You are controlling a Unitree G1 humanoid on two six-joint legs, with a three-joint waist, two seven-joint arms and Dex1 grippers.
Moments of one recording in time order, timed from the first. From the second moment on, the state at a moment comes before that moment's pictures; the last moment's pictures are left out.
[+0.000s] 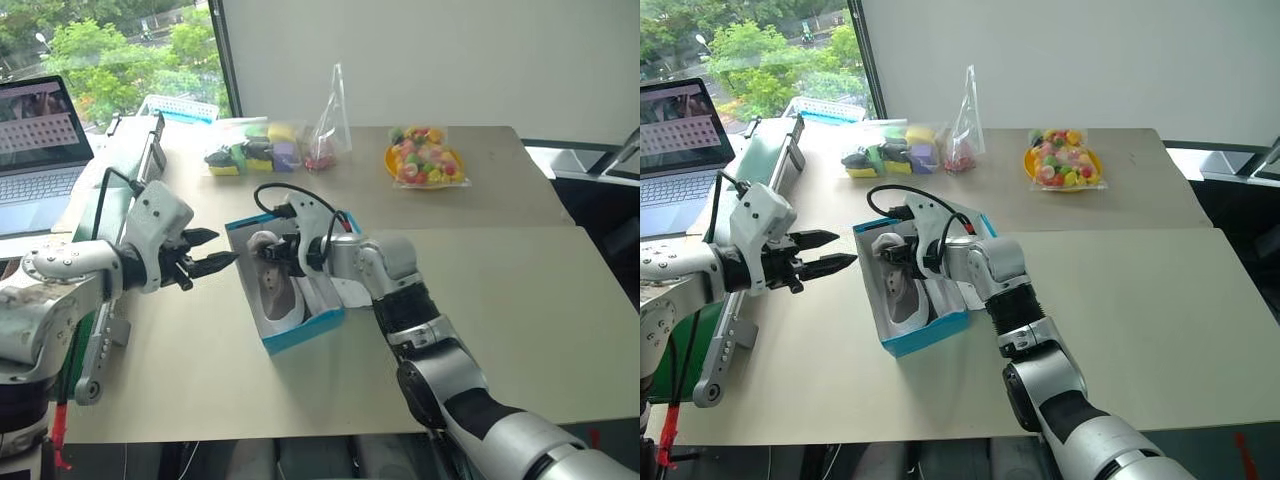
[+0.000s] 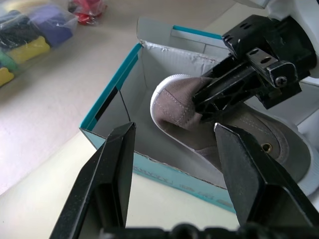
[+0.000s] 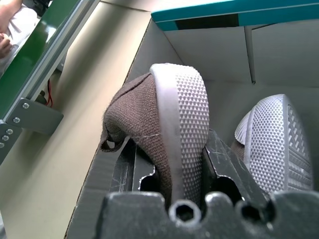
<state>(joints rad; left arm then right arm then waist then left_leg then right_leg) -0.33 0.95 0.19 -0.45 -0.59 0.96 -0.73 -0.97 0.09 0.13 0.40 0.40 0.99 0.32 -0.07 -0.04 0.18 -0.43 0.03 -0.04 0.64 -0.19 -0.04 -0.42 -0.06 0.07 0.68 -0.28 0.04</state>
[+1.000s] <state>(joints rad) -0.27 1.00 0.13 -0.41 -0.55 0.86 -0.88 -1.09 -0.07 0.16 0.15 0.26 1.11 0.55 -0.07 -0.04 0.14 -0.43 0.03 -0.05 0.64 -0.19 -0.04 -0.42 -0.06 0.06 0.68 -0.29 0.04</state>
